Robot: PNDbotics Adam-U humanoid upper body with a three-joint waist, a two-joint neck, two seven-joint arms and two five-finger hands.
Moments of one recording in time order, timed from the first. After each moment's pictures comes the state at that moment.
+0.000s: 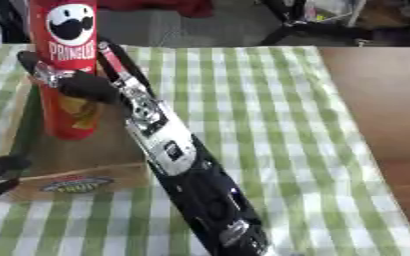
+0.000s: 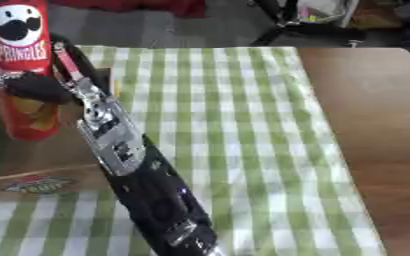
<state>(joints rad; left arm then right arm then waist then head) -0.23 0.31 -0.22 -1.98 0.03 0.30 -0.14 -0.95 0.21 0.04 -1.24 0.49 0.11 0.07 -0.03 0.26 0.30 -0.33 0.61</state>
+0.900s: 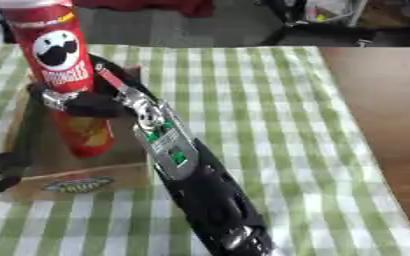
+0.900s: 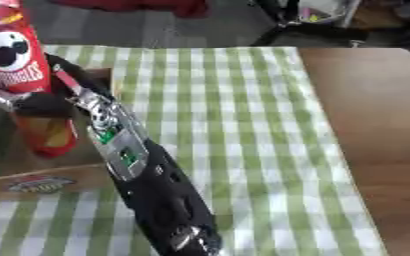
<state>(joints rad) -0.23 0.30 -0.21 -1.98 0.03 0.30 -0.14 -0.94 0.21 0.03 -1.25 0.66 0.17 0.31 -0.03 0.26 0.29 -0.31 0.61</state>
